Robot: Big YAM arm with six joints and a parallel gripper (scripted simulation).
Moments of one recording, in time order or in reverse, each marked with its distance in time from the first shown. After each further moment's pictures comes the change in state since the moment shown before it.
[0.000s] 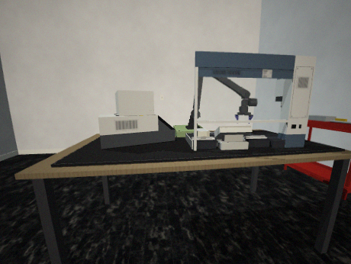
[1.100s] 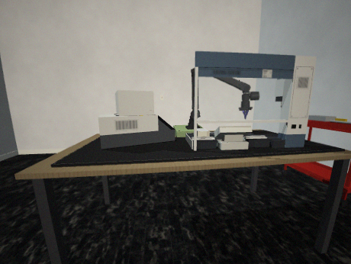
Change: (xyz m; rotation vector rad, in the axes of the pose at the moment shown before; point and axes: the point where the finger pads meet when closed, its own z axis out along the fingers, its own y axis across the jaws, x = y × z) arm 0.077 0.006 -0.047 0.055 -0.021 0.194
